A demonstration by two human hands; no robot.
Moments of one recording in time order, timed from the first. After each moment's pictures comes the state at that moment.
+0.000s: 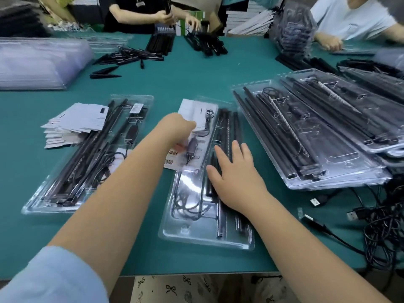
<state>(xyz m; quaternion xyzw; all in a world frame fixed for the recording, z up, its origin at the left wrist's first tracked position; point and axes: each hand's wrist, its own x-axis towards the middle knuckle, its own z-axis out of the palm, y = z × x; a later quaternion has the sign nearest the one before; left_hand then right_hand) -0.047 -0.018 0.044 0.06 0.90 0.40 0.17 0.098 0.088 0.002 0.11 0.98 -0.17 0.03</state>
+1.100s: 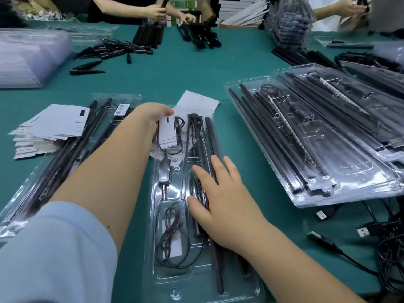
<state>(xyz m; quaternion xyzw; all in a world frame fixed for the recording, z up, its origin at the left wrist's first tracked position) -0.138 -0.022 0.017 -0.09 0.80 0.54 0.25 0.115 0.068 0.004 0.03 0.98 -0.20 0.03</state>
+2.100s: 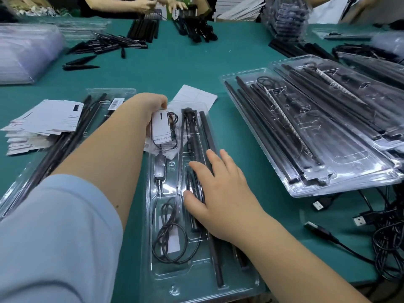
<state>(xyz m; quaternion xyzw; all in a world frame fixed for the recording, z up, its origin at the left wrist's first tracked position) -0.141 -0.015 0.024 -0.07 0.87 0.43 0.22 0.116 0.067 0.007 0.02 0.98 -0.18 0.00</state>
